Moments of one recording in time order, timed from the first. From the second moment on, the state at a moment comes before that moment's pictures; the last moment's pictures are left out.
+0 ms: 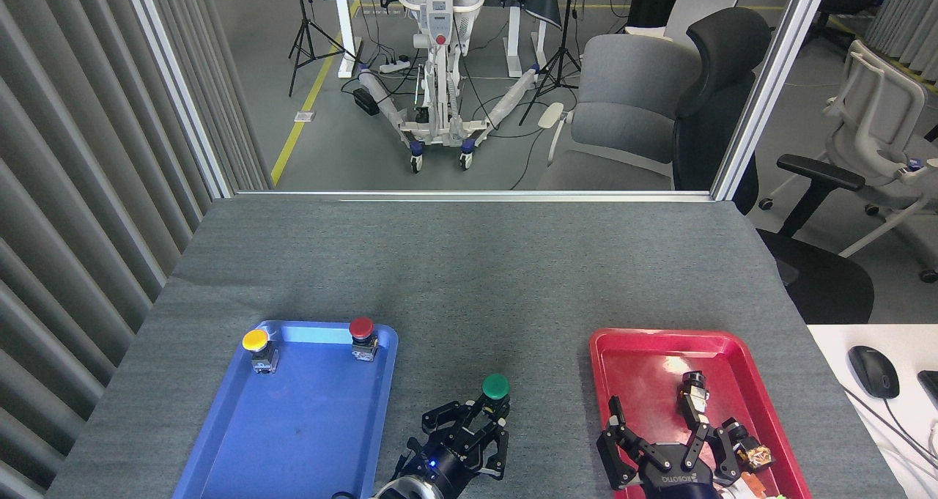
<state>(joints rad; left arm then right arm) -0.36 -0.12 -0.50 -0.78 -1.45 -0.15 0.32 0.19 0.10 -0.05 -1.68 1.49 -0.13 -0.09</state>
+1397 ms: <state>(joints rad) 0.11 0.18 -0.17 -1.48 -1.36 0.10 0.32 -0.06 0.14 0.23 -1.46 1.67 -0.17 0.07</state>
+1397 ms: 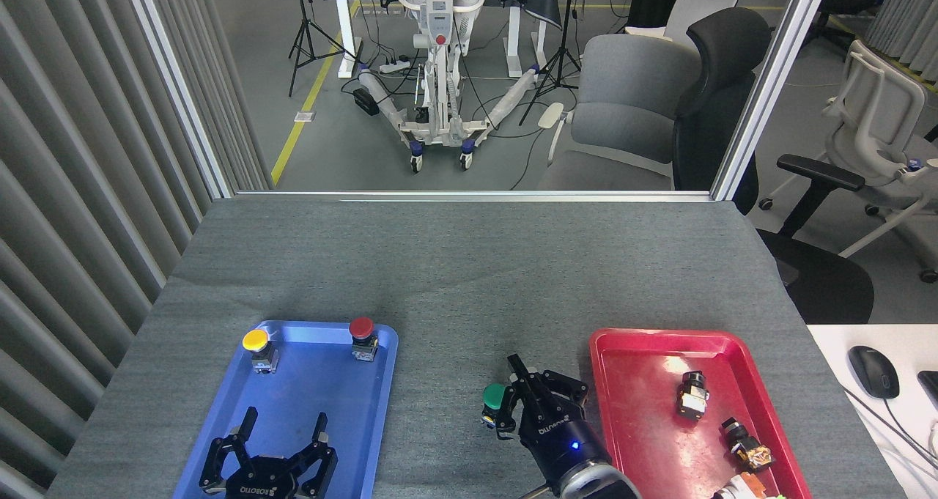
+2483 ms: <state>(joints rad) 0.11 0.20 -0.13 -1.46 -1.23 0.03 0.32 -0.11 0.16 0.29 -1.27 1.67 -0.15 0.09</state>
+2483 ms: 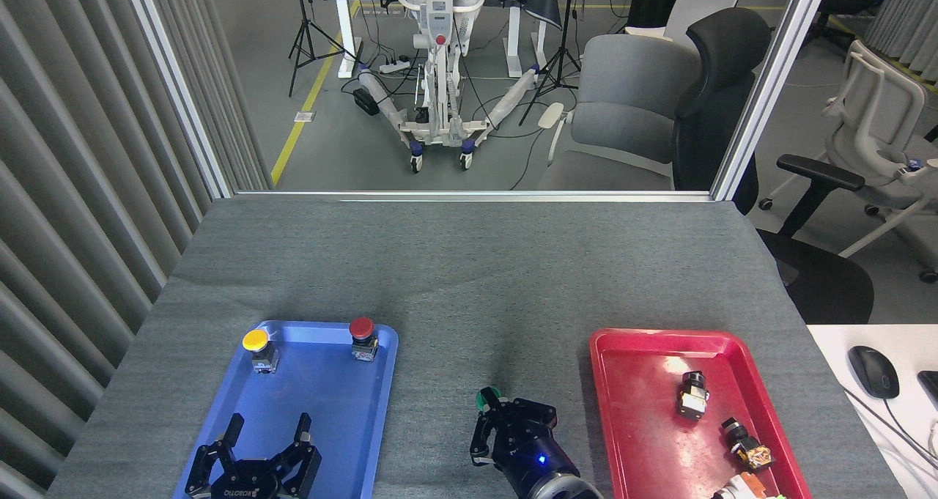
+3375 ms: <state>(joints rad) 0.12 0.20 -0.12 -1.45 -1.22 0.03 0.32 0.13 0.20 -0.03 -1.61 1.63 -0.13 -0.07</state>
